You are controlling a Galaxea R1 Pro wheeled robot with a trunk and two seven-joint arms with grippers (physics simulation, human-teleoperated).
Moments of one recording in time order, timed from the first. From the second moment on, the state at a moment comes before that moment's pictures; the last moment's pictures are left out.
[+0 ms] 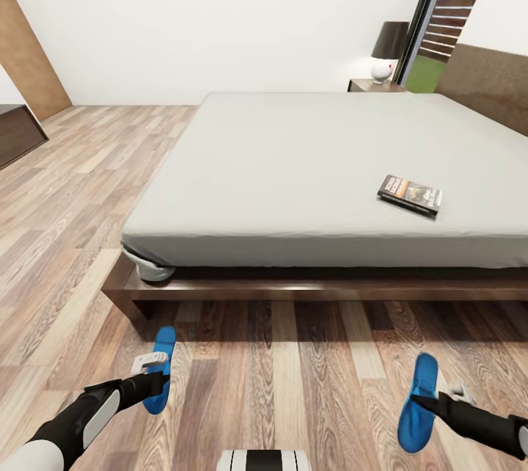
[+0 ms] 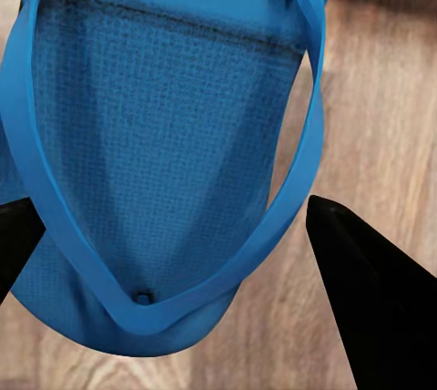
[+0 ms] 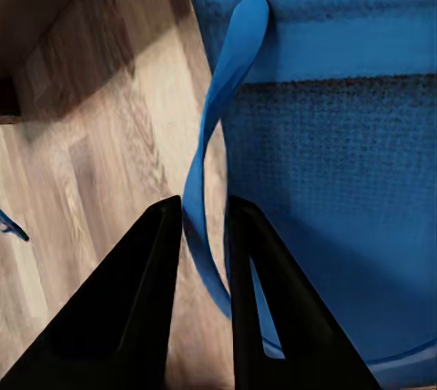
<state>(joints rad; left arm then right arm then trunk) -0.55 0.25 -0.25 -0.49 0.50 0.30 -0.27 -0.52 -0.53 0.15 -0.27 -0.65 0.46 1.02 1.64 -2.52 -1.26</state>
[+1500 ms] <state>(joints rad) -0.60 0.26 -0.25 -0.55 0.50 0.40 -0.20 -0.52 -0.56 0.15 -0.47 -0.77 0.68 1.09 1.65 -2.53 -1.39</state>
